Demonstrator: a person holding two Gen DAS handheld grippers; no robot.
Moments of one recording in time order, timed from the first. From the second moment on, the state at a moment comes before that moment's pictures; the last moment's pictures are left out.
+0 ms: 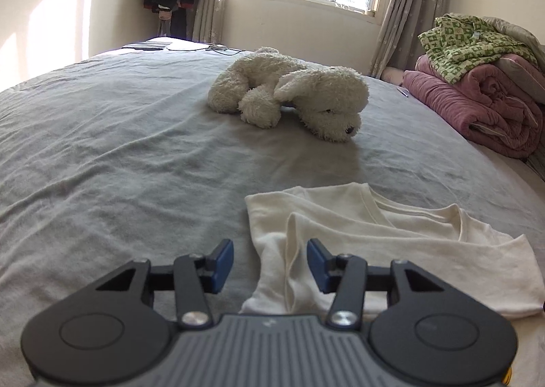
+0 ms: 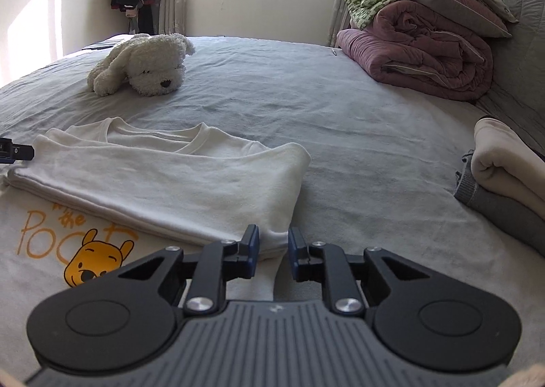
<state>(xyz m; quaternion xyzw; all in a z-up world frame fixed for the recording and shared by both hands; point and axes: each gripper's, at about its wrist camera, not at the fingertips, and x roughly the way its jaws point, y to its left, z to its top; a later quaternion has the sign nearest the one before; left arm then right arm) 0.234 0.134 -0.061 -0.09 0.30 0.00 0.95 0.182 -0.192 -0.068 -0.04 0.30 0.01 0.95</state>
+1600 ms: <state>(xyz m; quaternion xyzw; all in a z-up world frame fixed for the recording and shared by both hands) 0.084 0.145 -0.048 -0.05 0.39 -0.09 0.91 0.091 -0.190 -0.054 0.14 0.46 0.12 0.87</state>
